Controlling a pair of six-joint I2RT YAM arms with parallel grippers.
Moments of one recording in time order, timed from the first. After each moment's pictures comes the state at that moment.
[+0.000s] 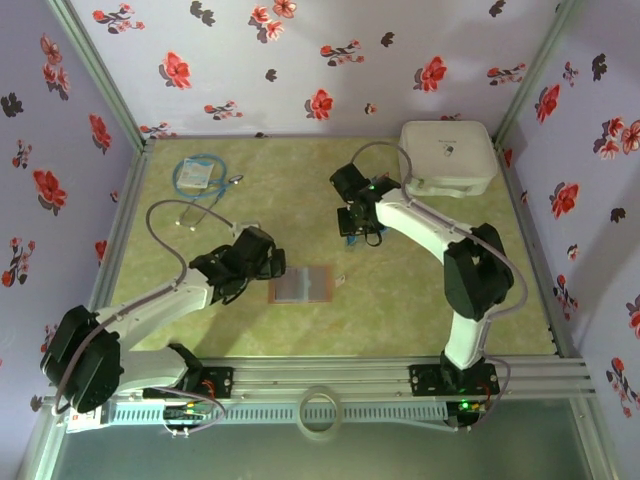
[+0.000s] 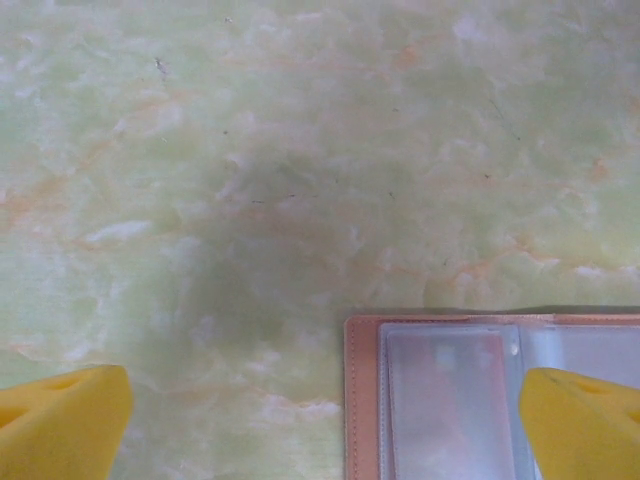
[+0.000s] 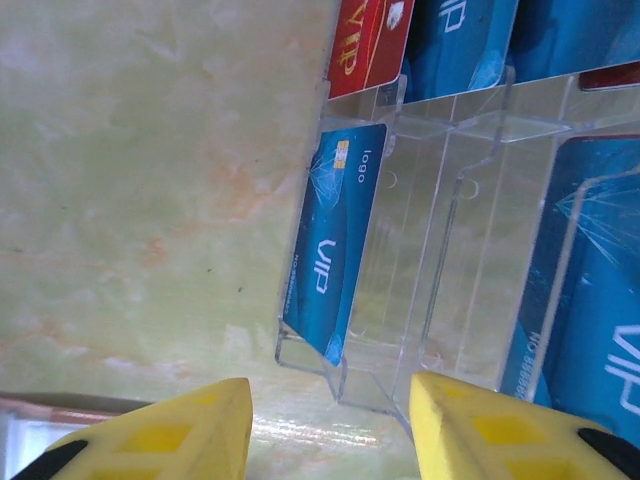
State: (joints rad) left arm -0.74 1.21 0.73 -0.46 -0.37 -0.64; right arm 0.63 1.84 1.48 -0.88 0.14 0.45
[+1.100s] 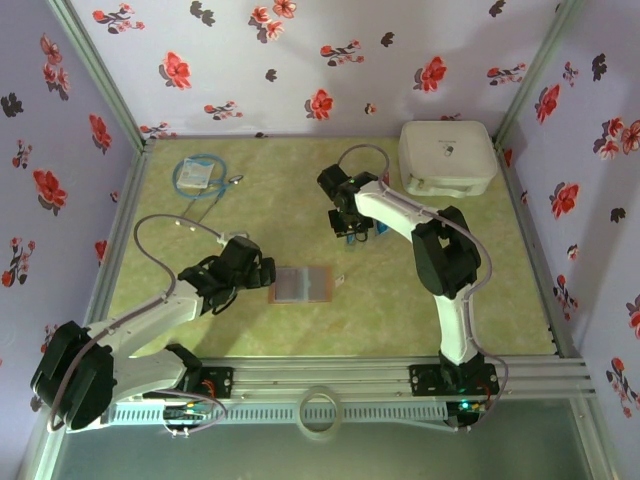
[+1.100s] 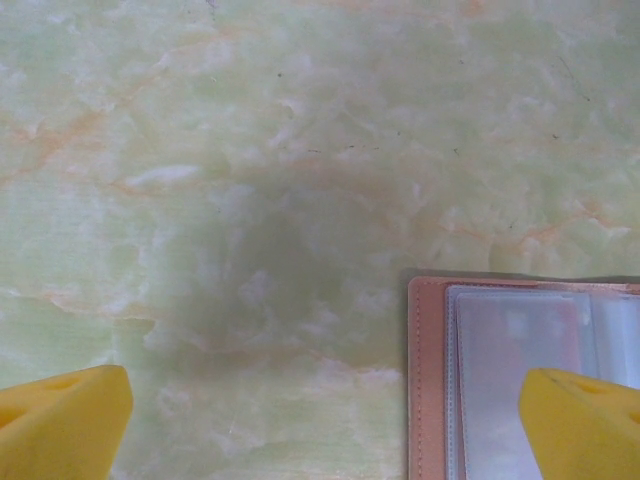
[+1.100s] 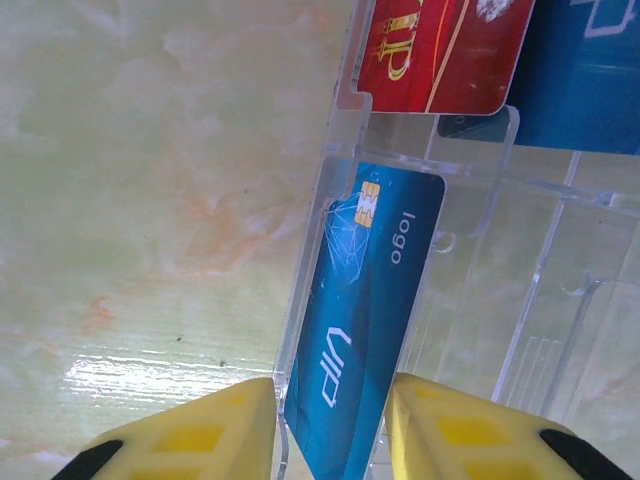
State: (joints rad) left arm -0.68 1.13 0.60 -0.43 -0.31 -0.63; right arm 0.63 2.07 1.65 -0.95 0.15 0.42
